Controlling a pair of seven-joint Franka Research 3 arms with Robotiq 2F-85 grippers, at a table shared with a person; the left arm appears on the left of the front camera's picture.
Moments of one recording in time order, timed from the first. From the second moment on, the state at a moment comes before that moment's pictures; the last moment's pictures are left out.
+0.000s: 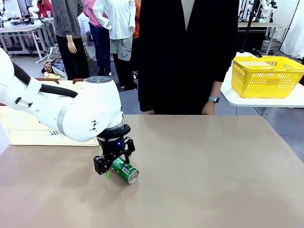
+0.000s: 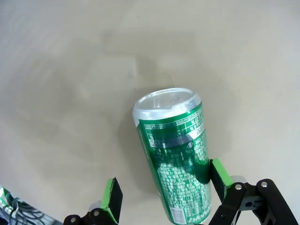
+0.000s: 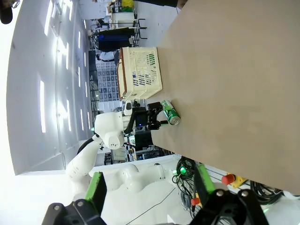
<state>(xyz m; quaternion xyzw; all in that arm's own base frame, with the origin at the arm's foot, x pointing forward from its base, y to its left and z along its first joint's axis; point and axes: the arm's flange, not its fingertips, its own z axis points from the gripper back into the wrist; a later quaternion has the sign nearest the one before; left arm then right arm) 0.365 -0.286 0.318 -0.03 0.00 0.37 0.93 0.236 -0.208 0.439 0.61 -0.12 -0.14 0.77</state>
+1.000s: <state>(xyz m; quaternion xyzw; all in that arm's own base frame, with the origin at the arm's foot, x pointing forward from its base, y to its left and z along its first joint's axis) 0.375 -0.294 0.308 -0.02 0.00 0.35 0.93 0.236 -0.208 0.439 0.61 -0.12 -0.14 0.77</state>
